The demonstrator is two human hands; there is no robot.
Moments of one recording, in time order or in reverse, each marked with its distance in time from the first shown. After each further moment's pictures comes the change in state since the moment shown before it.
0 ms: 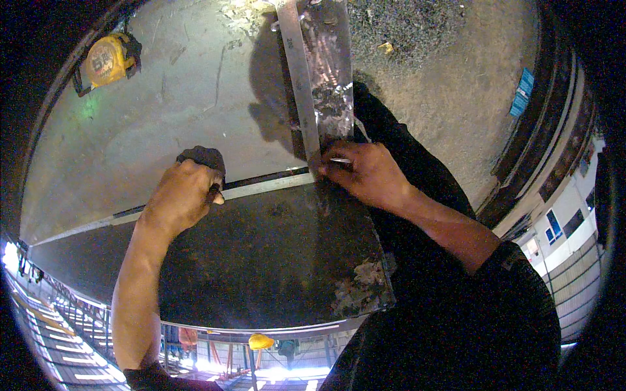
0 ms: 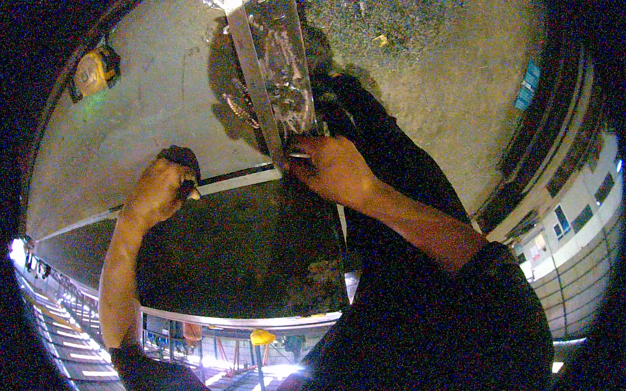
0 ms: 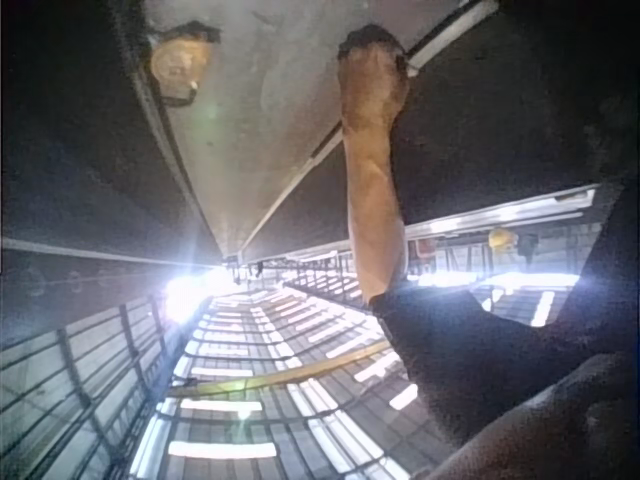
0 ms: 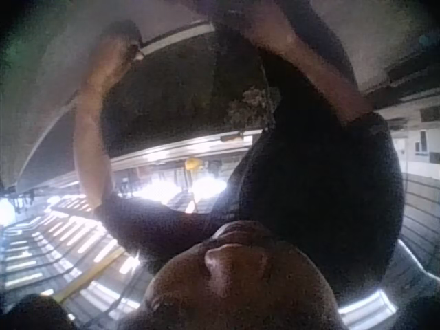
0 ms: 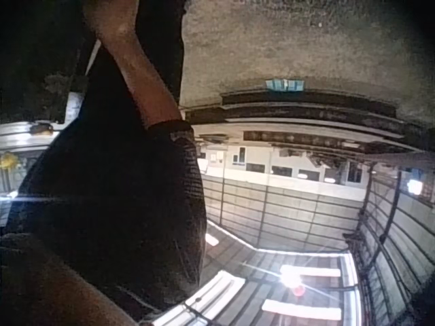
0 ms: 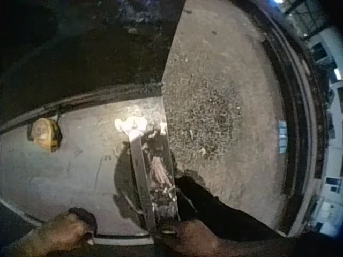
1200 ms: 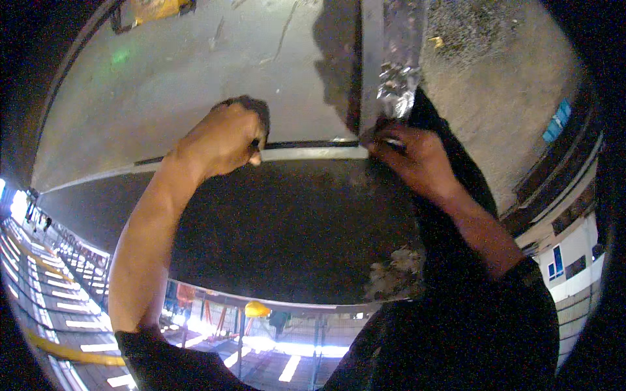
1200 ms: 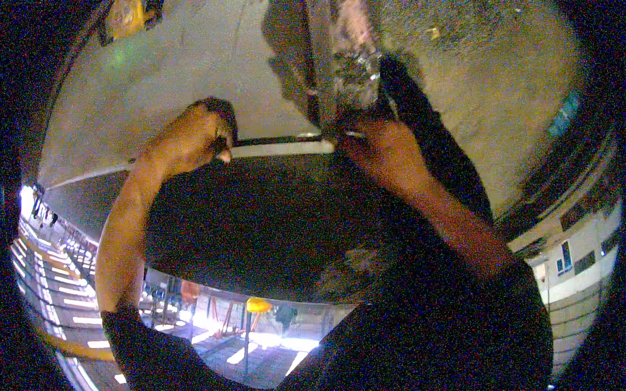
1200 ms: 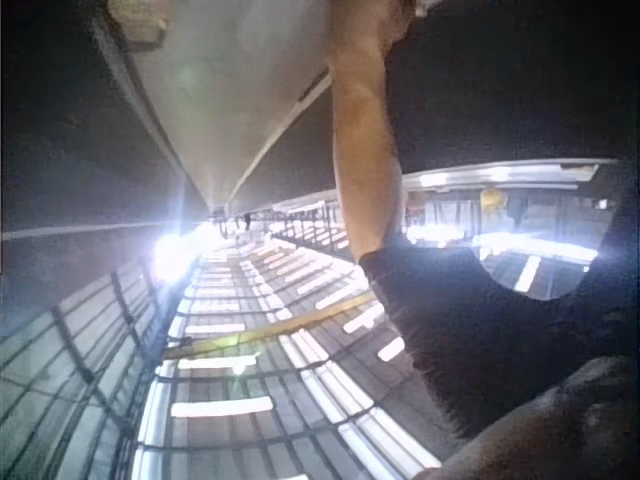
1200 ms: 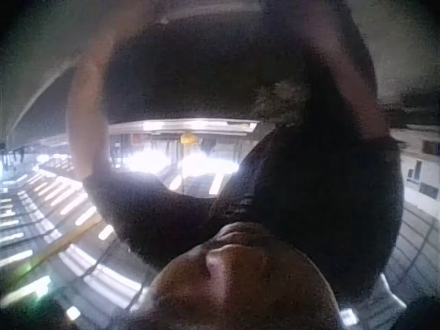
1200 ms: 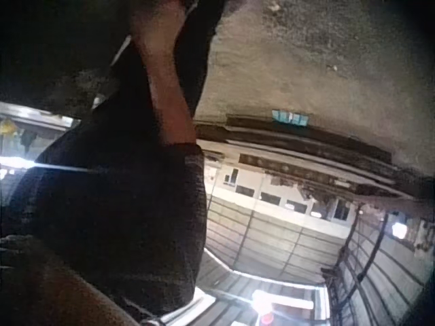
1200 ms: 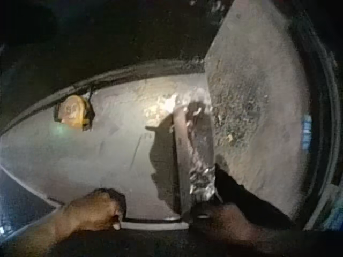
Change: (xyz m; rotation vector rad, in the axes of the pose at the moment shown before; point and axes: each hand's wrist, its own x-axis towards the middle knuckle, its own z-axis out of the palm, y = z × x) left_hand 0.027 -0.027 0.011 -0.130 -0.113 0.104; right_hand 0.002 0.004 -0.006 0.026 0.018 -0.048
